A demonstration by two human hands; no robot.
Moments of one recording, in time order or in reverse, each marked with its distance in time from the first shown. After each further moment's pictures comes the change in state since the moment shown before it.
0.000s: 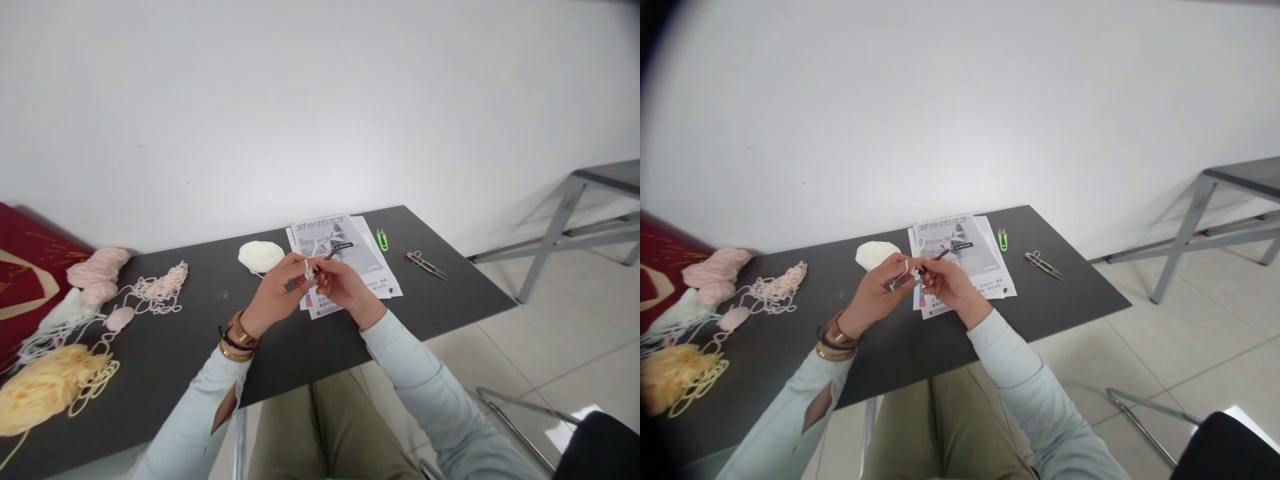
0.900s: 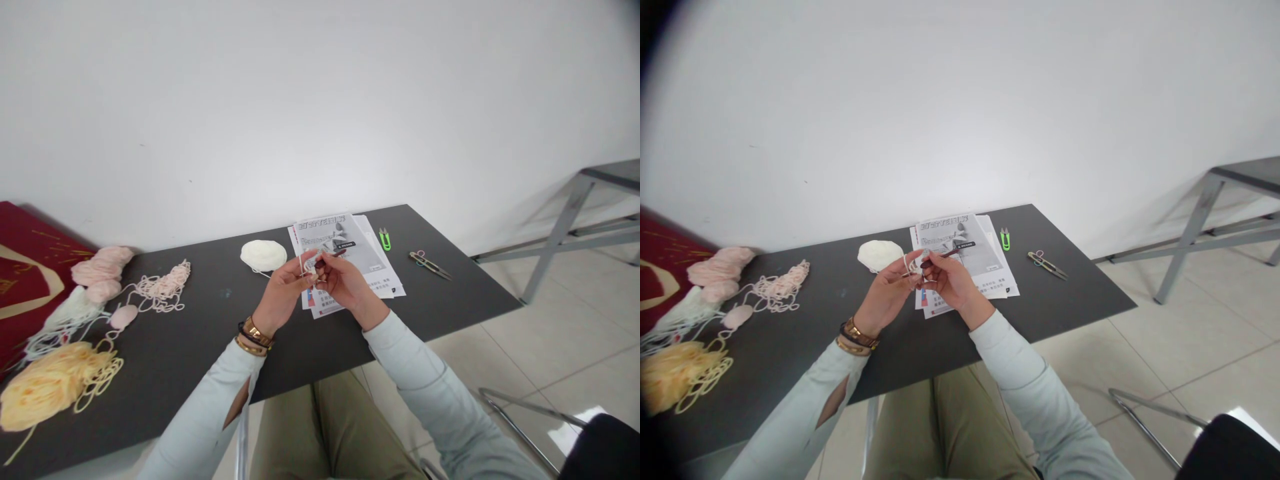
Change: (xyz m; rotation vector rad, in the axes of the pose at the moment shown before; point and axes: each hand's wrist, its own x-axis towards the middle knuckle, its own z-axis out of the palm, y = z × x) left_hand -0.005 -0.030 0.021 -0.817 0.162 -0.339; right_hand 0.003 0.003 -0.002 -0.022 0.037 -0.144
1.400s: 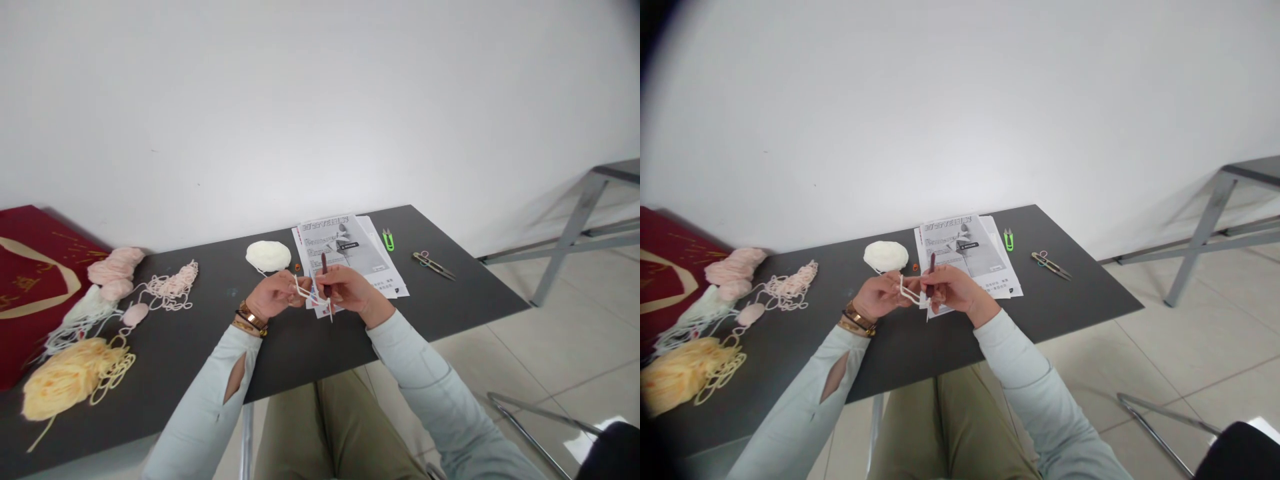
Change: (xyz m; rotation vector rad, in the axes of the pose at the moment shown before) left_hand 0.010 0.012 -0.040 -0.020 -0.361 -0.363; right_hand -0.008 -0.005 -0.001 -0.160 -0.315 0.266
